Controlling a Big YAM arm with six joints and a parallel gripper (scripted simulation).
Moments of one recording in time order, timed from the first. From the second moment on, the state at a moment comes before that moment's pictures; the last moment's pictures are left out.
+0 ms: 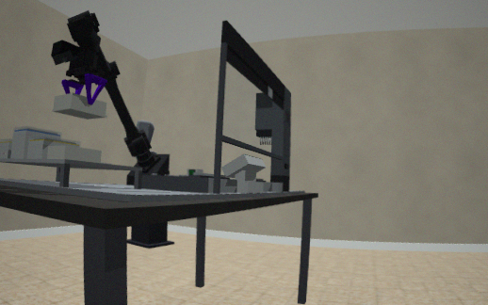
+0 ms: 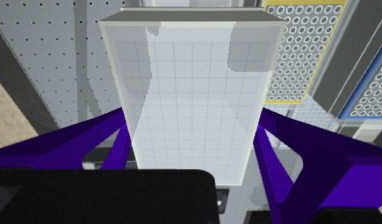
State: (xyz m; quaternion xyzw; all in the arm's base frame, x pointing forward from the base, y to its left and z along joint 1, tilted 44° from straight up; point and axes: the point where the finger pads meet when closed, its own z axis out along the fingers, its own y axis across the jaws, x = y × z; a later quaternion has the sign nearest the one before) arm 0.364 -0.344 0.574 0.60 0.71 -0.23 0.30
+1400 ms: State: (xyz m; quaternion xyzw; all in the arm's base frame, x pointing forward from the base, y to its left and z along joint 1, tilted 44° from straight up) arm 0.358 -0.329 0.558 0.60 0.70 -0.23 0.29
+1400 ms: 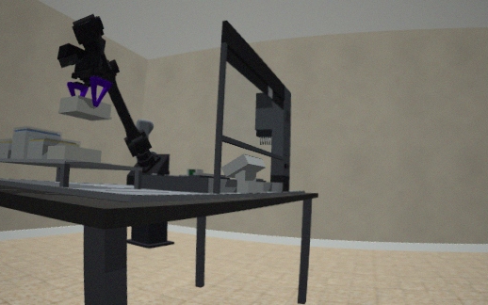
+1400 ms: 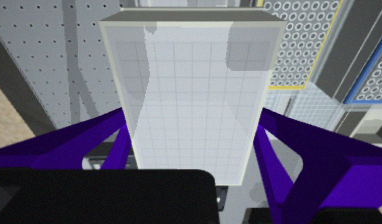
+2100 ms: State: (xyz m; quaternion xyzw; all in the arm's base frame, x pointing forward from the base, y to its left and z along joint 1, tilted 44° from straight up) arm 0.346 -0.258 0.494 0.60 0.71 -0.23 0.30
